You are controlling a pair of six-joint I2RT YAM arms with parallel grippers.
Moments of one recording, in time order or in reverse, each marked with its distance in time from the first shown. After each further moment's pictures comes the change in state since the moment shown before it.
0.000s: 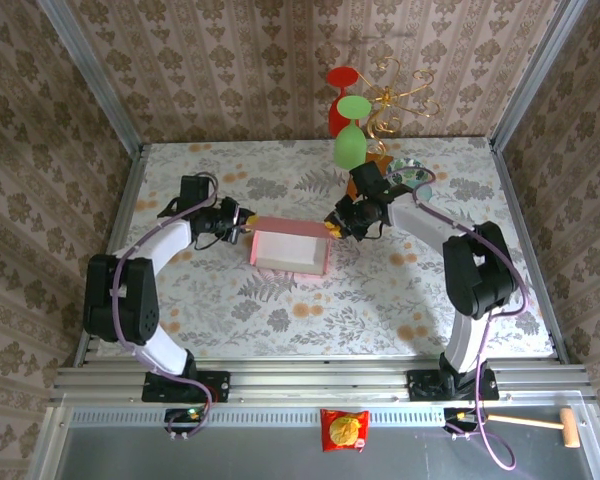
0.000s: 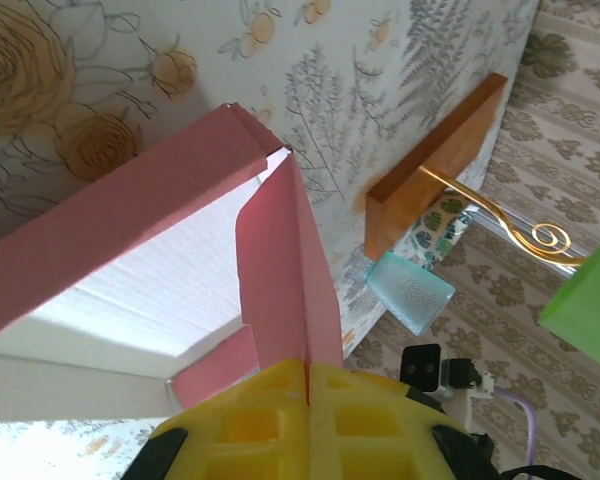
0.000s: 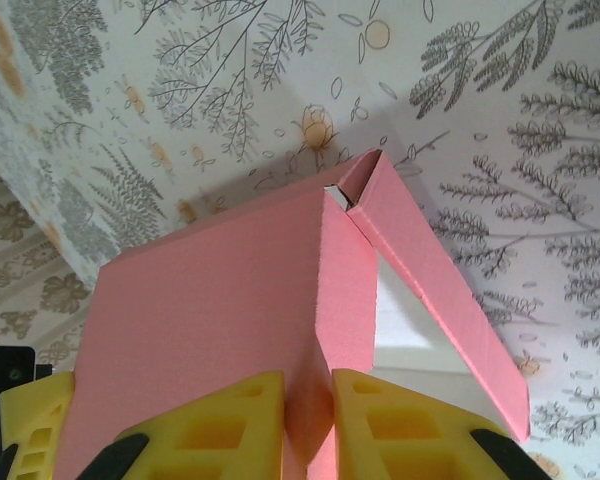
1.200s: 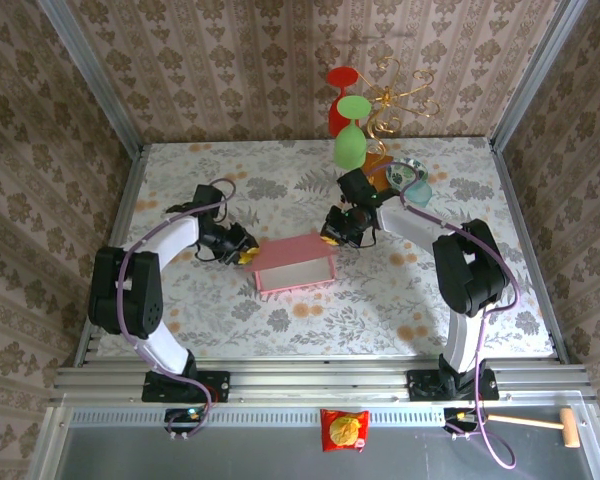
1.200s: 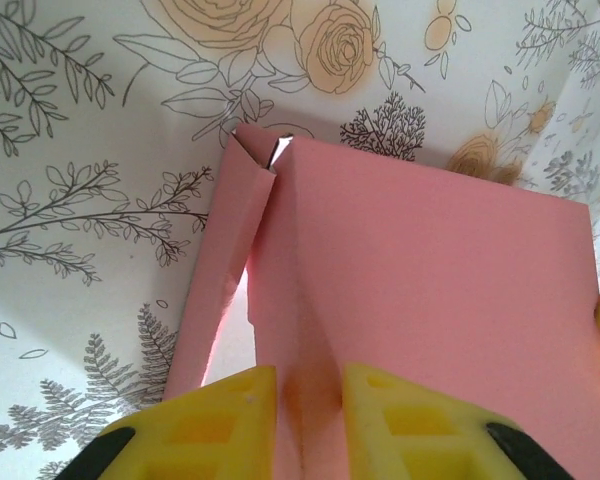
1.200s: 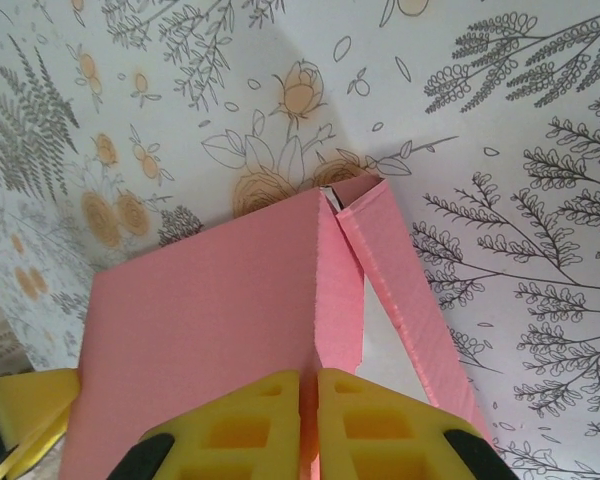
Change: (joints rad) left arm -0.053 0.044 0.050 -0.427 -0.125 0.597; right arm 0.062 0.031 0.001 -0.048 0.070 -0.303
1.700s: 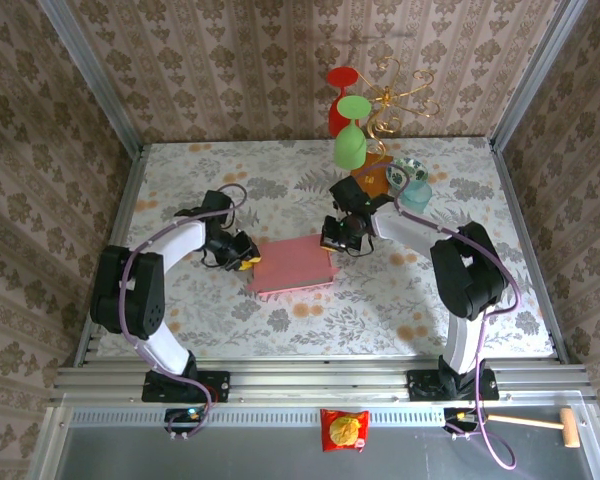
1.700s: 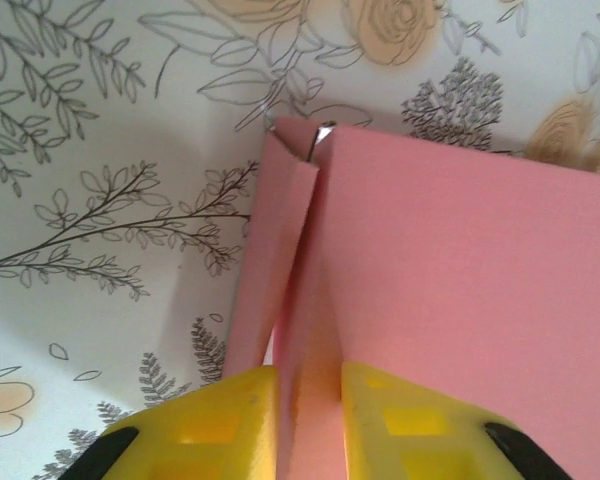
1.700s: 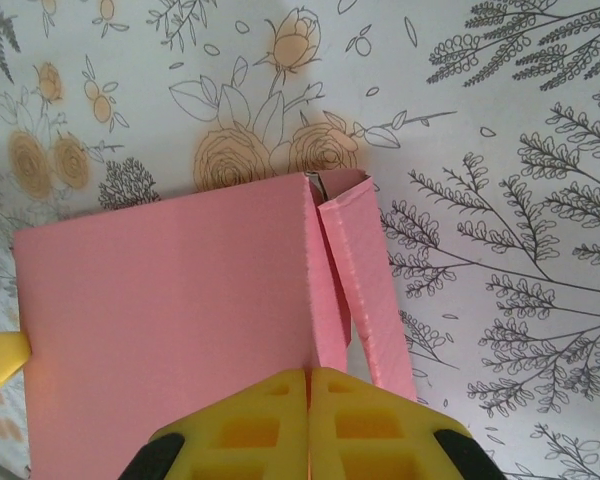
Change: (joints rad) left arm -0.050 0.000 -0.052 0.019 -0.107 0.084; right arm 0.050 -0.019 -0.028 -0.025 0.093 -0.158
